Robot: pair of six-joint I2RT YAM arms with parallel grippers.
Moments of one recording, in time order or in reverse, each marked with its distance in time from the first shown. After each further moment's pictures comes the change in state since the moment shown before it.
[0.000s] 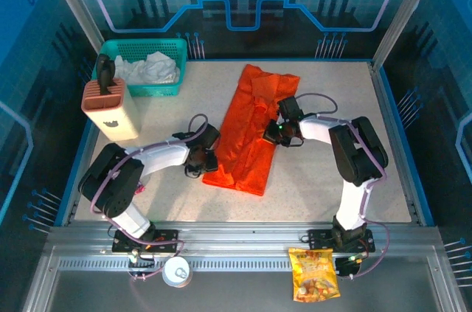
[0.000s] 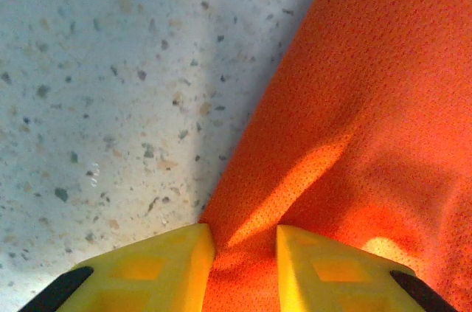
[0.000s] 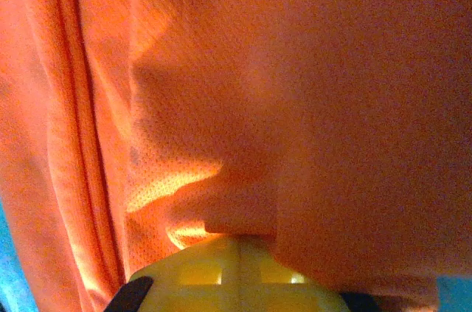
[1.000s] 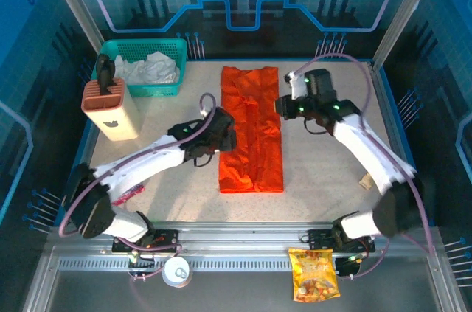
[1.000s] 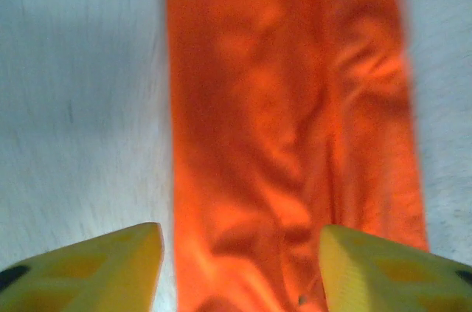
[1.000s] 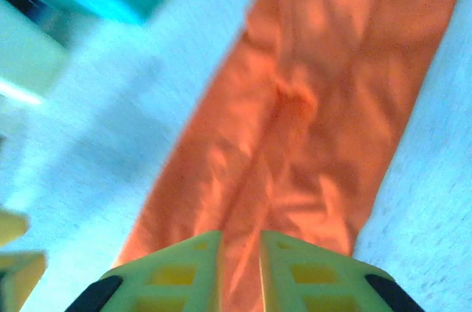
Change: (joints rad) left arm -0.169 -0.206 0.284 -0.061 -0.293 0.134; right arm -0.018 -0.589 0.114 -0.262 0.074 -0.651
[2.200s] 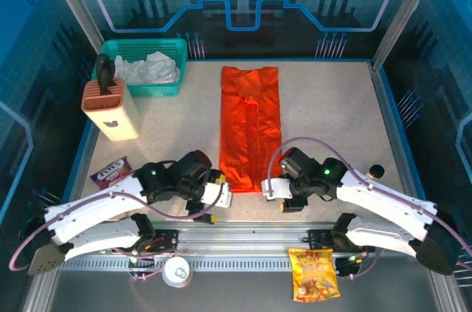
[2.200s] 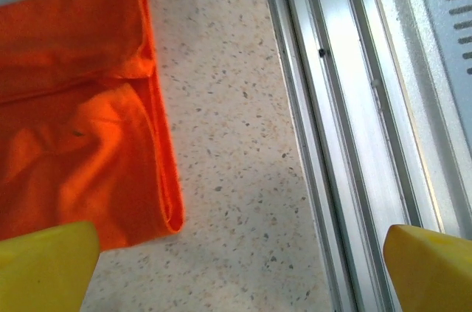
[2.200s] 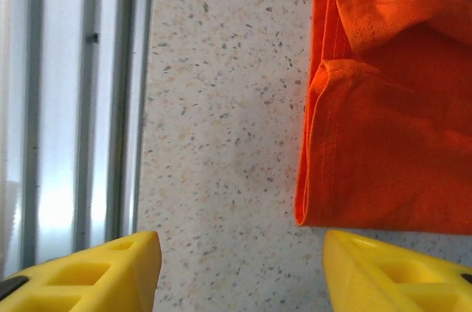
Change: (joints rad) left arm -0.201 -0.395 -0.386 -0.148 0.540 1.424; right arm 0.516 -0.284 -0.491 -0.383 0.116 -0.863
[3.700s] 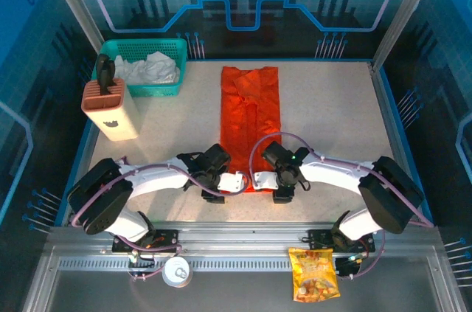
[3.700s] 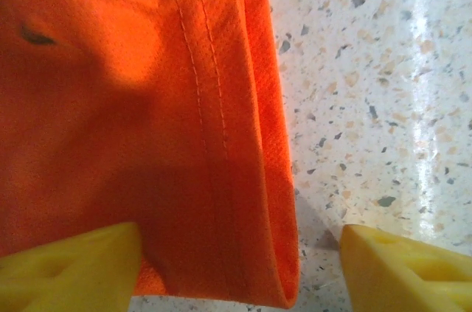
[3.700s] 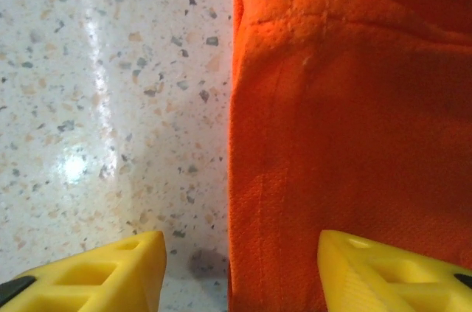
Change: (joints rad) left arm 0.148 0.483 -0.034 0.346 -0.134 0.083; right arm -0.091 0.430 0.024 0.206 0.081 -0.028
